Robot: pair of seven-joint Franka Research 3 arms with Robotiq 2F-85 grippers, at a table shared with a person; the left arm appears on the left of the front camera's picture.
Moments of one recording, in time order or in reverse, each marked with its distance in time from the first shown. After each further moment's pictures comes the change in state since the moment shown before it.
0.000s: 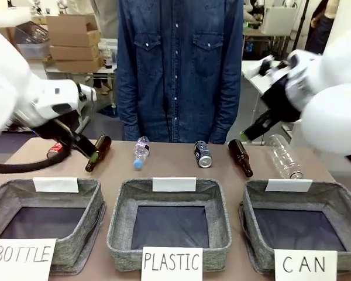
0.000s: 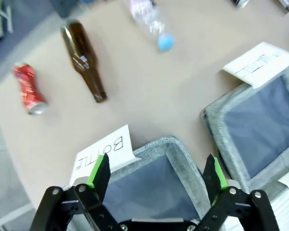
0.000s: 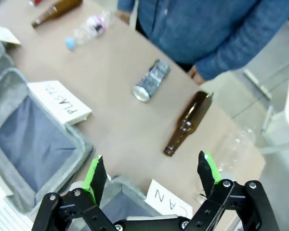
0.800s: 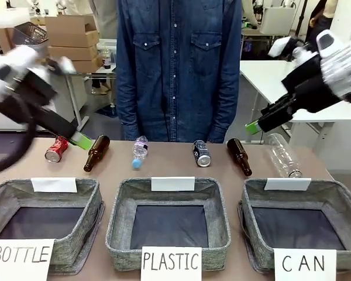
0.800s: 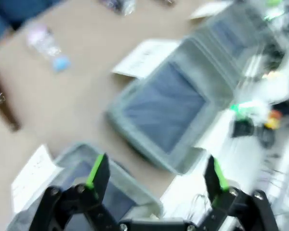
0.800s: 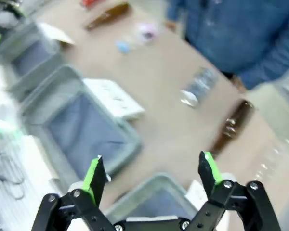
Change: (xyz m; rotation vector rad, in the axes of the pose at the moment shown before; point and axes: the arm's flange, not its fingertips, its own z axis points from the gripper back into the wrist) left arm -0.012 0.026 0.036 -0.618 -0.104 -0.092; right arm -0.014 -0.001 0.035 0.340 -0.104 -0.026
